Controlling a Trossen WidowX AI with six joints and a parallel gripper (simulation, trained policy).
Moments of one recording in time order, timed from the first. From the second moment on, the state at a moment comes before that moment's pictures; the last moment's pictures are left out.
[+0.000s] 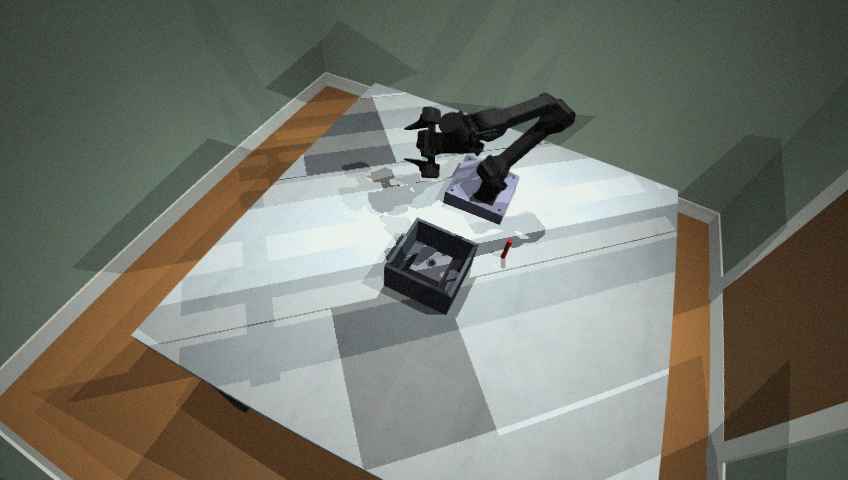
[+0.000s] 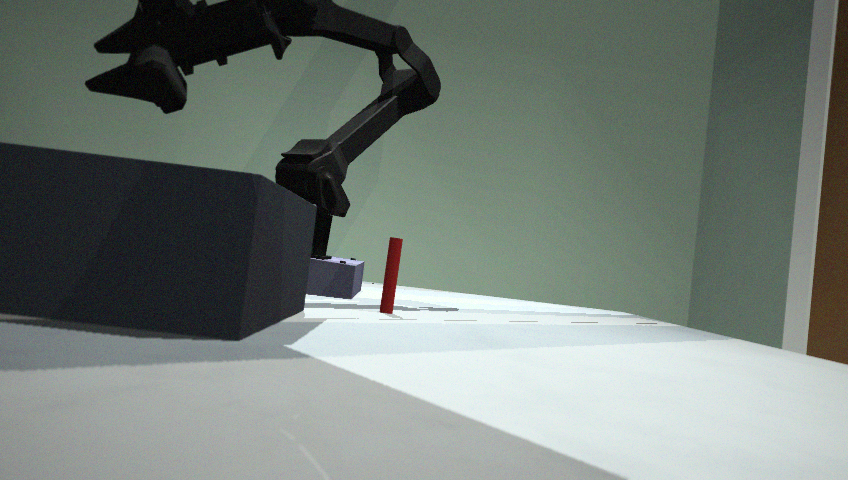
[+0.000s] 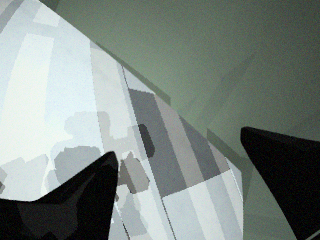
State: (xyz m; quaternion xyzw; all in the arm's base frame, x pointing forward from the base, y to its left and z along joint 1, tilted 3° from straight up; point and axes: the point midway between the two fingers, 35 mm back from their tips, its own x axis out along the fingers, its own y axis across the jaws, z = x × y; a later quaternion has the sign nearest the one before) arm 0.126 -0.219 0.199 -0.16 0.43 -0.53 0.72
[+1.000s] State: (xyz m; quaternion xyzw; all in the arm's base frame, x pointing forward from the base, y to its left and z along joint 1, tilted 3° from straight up) arm 0.217 -0.044 0.160 0.08 0.50 -0.30 0.81
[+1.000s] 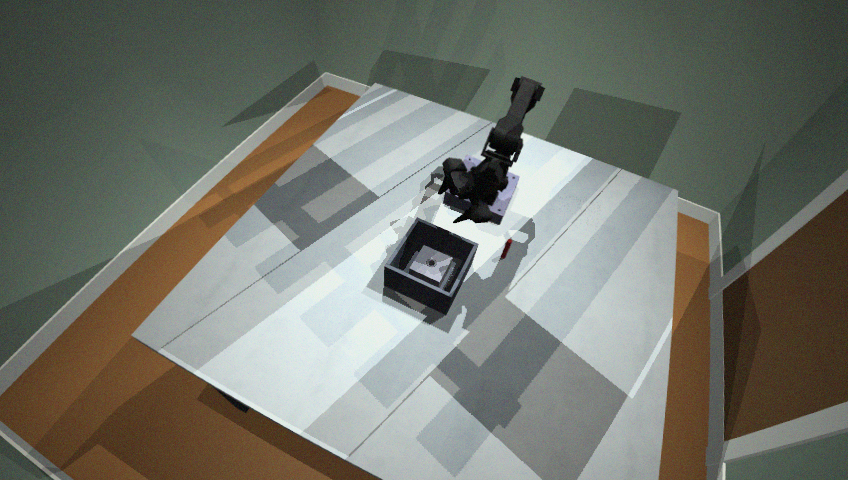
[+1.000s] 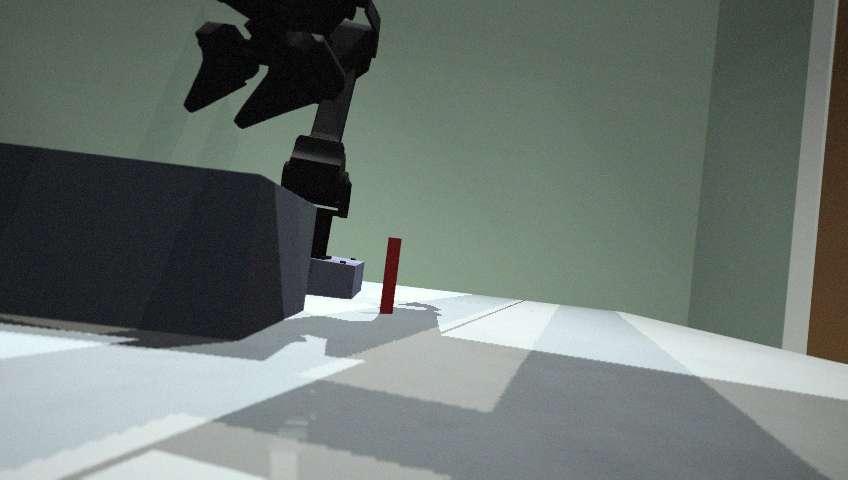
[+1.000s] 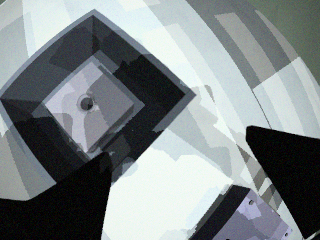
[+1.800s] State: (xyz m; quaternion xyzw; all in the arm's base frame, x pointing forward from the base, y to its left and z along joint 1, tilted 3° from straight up) arm 0.176 0.105 0.116 0.21 0.63 -0.28 0.70
